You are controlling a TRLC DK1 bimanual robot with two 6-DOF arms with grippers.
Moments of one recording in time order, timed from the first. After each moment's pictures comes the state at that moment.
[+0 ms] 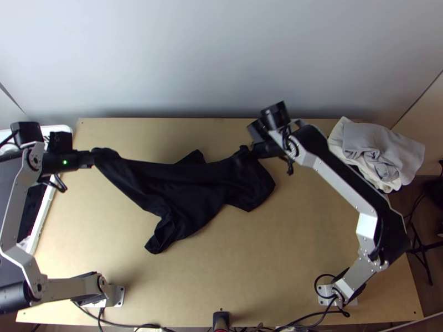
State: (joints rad) left arm 0.34 1.41 1.33 -0.84 0.52 0.20; right arm 0.58 1.78 1.70 -0.80 -0.20 -0.03
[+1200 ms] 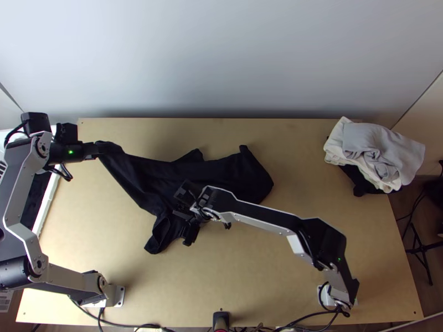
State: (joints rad) left arm 0.32 1.56 1.41 -0.80 0.52 0.16; right arm 1.08 2.09 1.65 -0.64 -0.21 -0.15
